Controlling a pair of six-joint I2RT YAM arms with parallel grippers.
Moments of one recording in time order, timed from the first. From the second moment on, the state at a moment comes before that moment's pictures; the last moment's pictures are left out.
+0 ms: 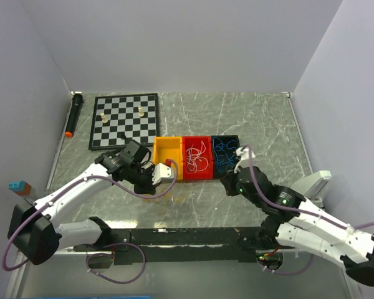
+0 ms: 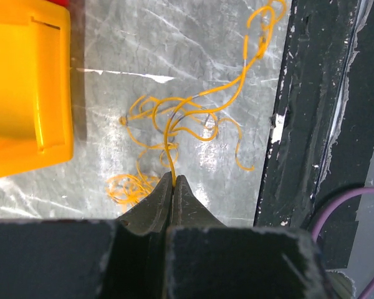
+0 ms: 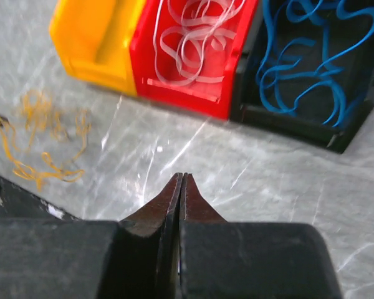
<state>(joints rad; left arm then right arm) -0.63 1.18 0.88 -0.85 0.52 0.69 0.95 0.67 0.64 -0.56 0.33 0.55</state>
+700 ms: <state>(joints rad) -0.63 1.15 1.04 -0.89 0.55 0.61 0.98 0.73 0.50 -0.07 -0.21 0.51</state>
